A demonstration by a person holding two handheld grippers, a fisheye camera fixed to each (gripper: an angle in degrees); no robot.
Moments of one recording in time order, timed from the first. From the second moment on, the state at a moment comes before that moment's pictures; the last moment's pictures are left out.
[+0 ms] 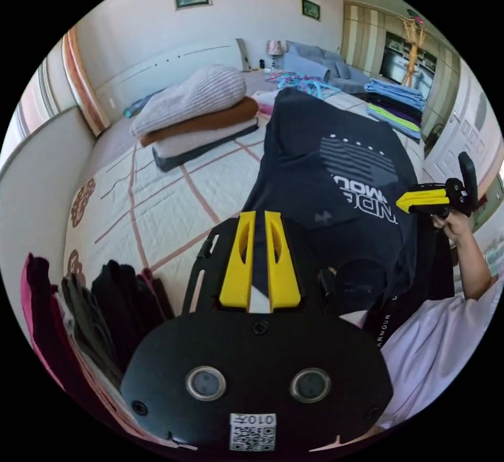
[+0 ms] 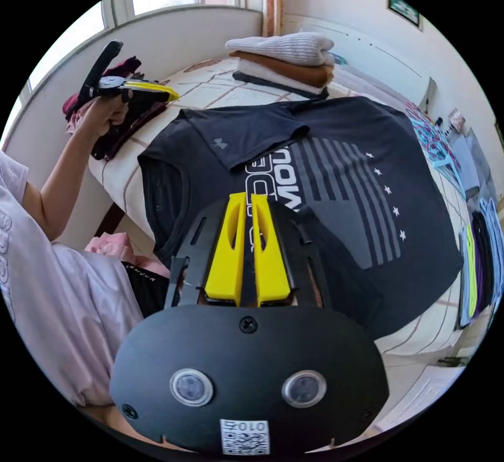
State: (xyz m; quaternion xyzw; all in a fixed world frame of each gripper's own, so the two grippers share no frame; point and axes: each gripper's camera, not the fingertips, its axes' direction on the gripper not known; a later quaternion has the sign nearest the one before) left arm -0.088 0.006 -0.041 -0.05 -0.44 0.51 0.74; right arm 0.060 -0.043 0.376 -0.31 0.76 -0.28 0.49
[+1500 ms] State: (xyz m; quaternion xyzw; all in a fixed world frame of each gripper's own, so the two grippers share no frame) left arm -0.143 0.227 0.042 -0.36 -0.33 0.60 0.64; right arm 0.192 0.060 0.451 -0.54 0.72 -0.19 0.39
